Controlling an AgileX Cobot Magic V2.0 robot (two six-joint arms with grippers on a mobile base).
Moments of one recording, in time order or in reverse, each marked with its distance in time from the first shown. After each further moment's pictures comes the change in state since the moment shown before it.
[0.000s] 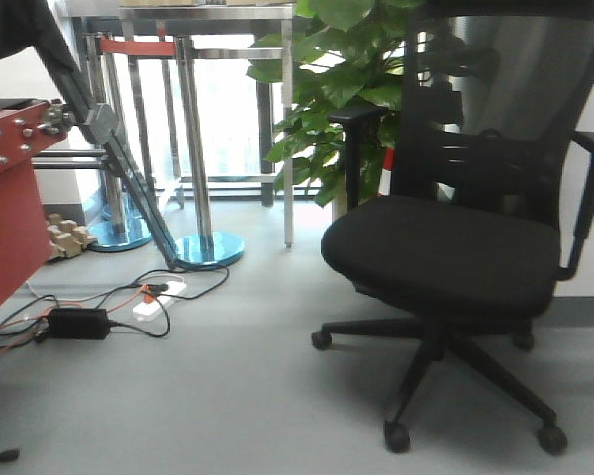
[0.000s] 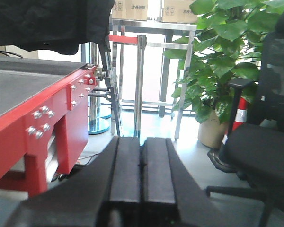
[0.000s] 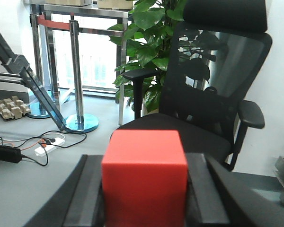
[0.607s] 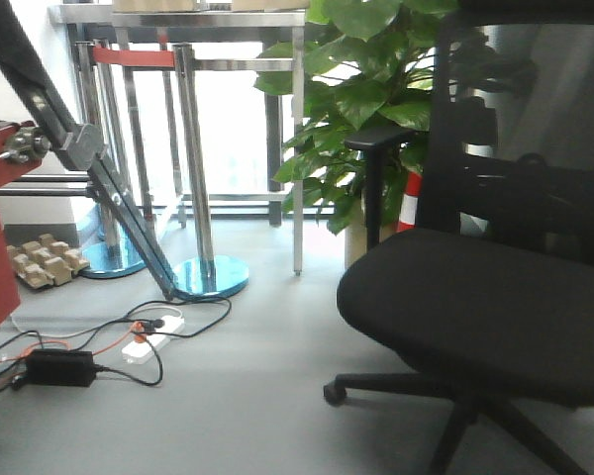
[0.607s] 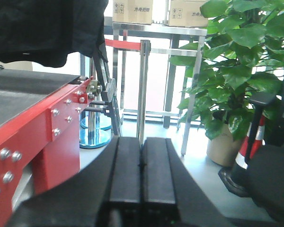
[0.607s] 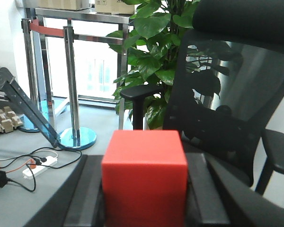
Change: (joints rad) left arm 0.000 0.000 0.000 0.000 0.000 0.000; right arm 0.000 0.000 0.000 0.000 0.000 0.000
